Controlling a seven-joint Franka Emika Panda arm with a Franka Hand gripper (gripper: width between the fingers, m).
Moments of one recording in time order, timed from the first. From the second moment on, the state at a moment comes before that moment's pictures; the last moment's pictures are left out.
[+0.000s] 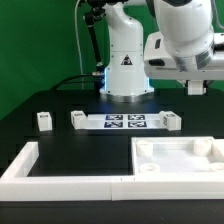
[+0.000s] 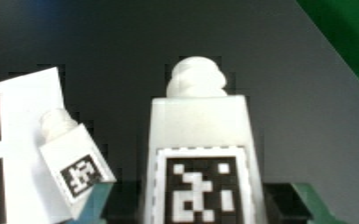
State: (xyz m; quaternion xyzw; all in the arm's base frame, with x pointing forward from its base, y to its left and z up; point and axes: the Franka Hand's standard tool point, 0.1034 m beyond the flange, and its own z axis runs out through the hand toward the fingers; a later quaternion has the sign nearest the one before) arm 0.391 0.136 0.102 -0.90 0.17 0.39 0.10
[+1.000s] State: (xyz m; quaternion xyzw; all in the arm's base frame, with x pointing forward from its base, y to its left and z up) arm 0.484 0.138 0.143 -0.99 0.13 0.01 0.07
